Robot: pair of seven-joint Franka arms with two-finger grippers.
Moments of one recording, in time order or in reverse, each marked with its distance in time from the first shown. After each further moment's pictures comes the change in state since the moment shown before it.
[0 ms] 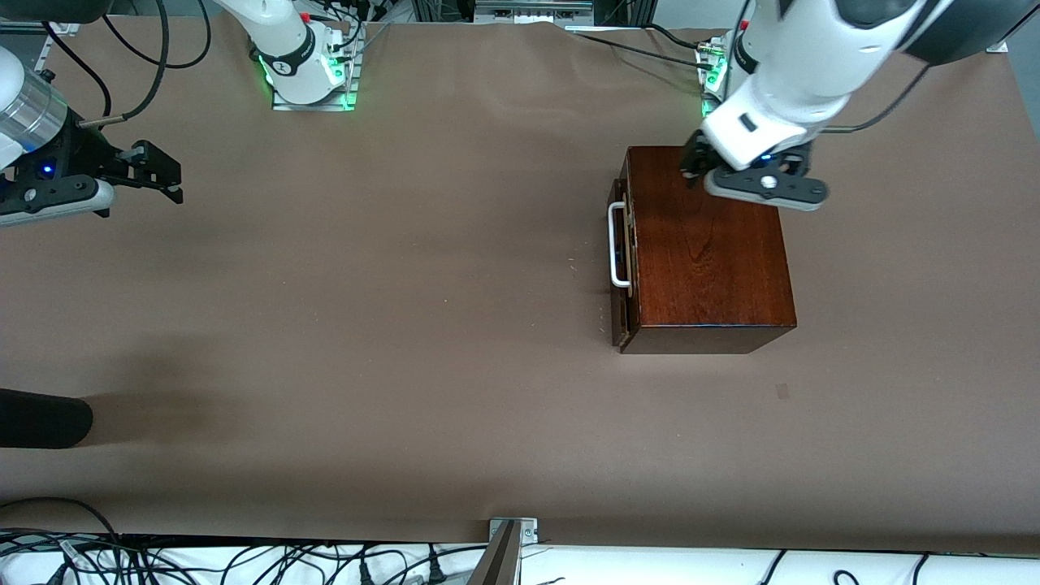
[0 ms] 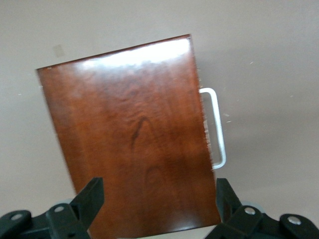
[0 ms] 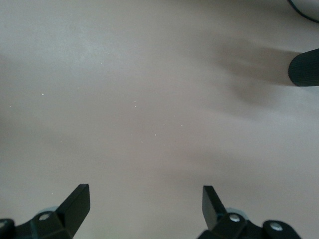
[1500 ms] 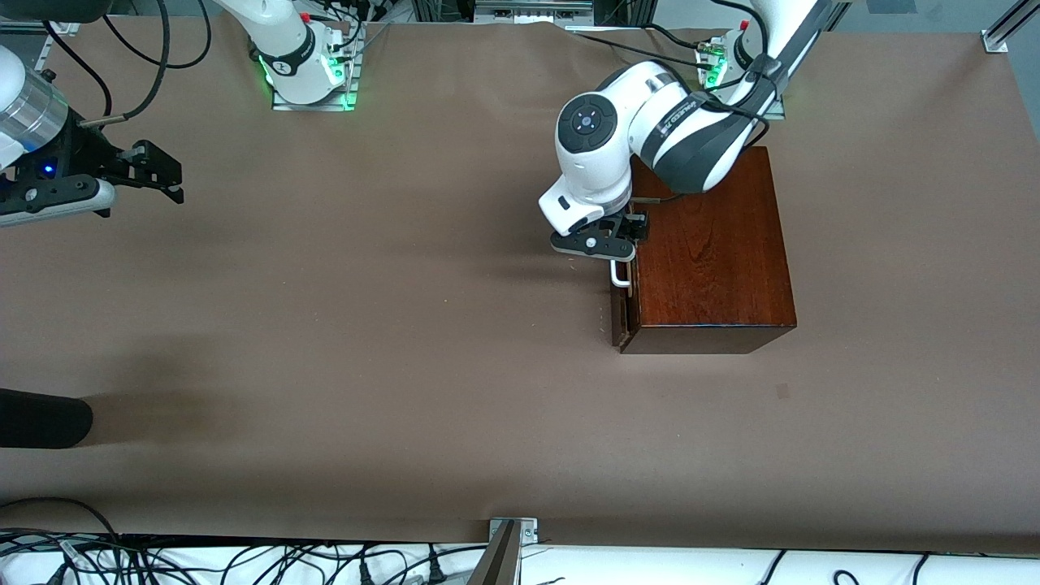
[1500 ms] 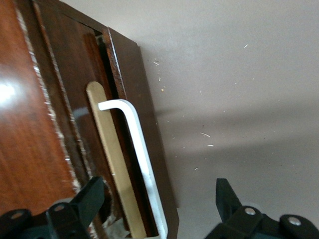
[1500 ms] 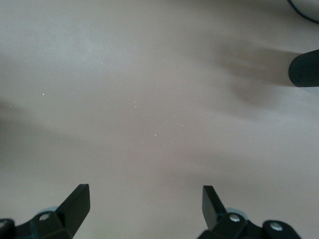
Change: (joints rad) left arm -0.183 0.365 -0.105 -0.053 0.293 0.247 -0.373; right arm 0.000 0.000 0.002 0.001 0.000 0.000 0.000
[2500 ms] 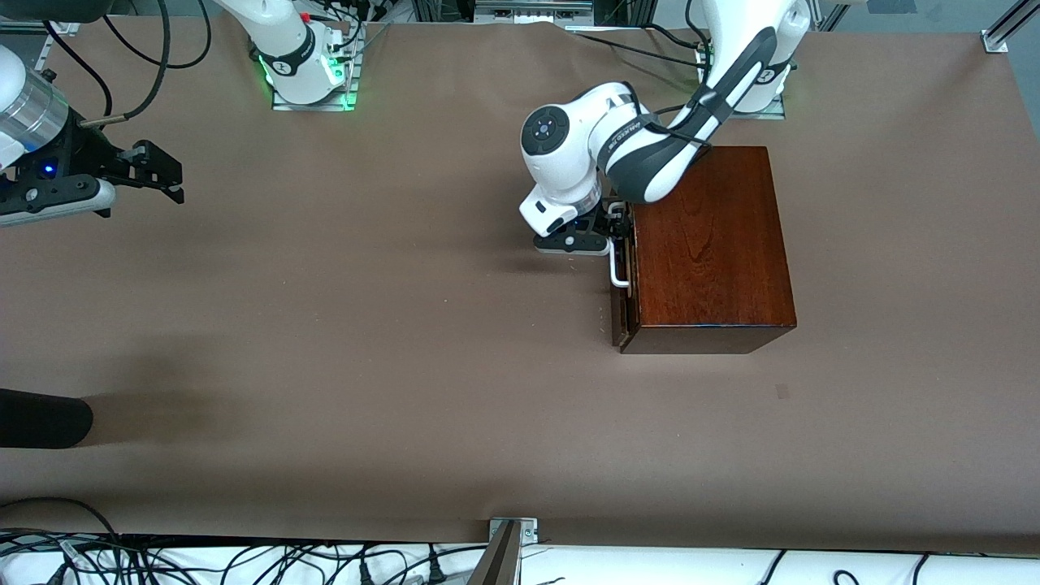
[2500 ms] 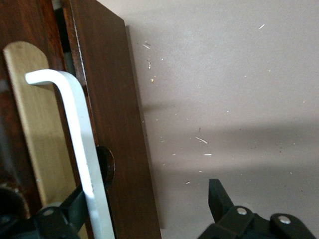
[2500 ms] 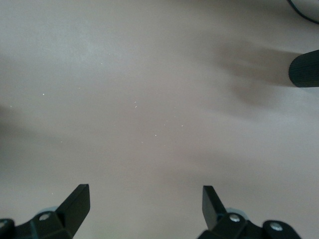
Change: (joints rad) left arm -0.067 0.094 0.002 -0.055 0.142 0.077 -0.221; right arm 0.000 0.000 0.001 0.000 0.000 0.000 0.000
